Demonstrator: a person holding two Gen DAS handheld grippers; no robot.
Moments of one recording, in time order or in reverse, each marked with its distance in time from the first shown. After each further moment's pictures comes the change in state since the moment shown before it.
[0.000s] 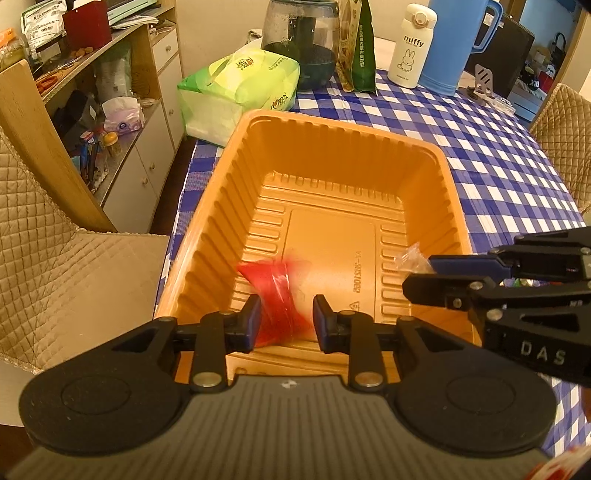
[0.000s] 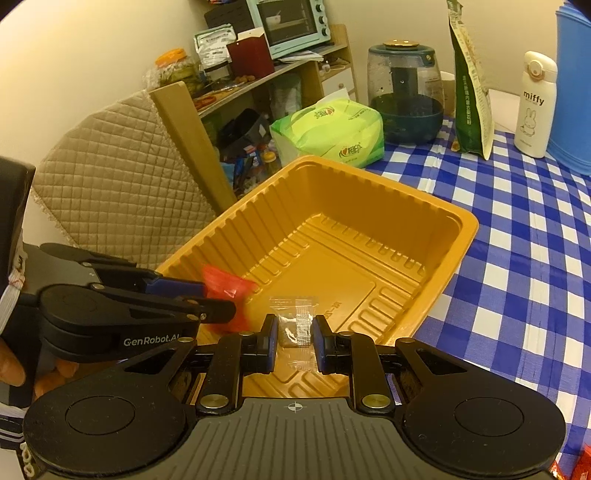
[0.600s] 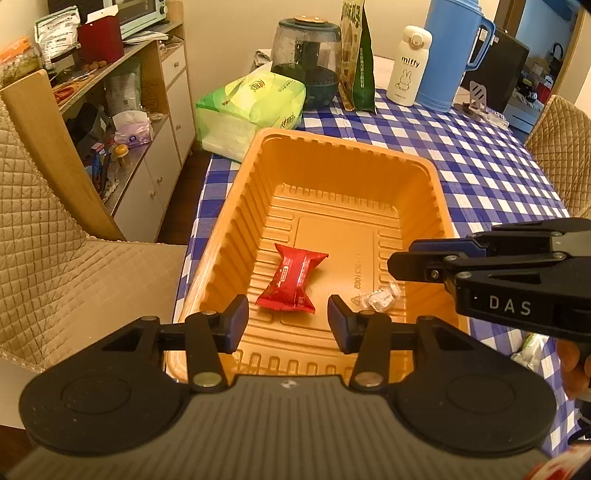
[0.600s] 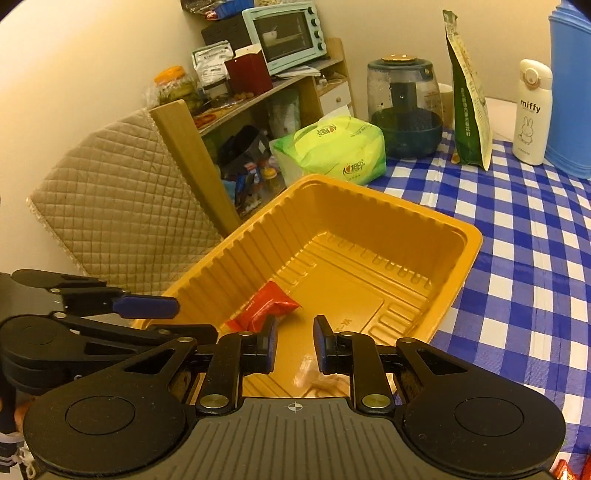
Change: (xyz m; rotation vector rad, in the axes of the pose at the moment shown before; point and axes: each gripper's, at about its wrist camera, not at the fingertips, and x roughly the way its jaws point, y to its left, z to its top) left arm -0.035 0.007 -0.013 -0.010 -0.057 0.008; right arm -0.006 0.008 0.003 0.016 -0.049 0.012
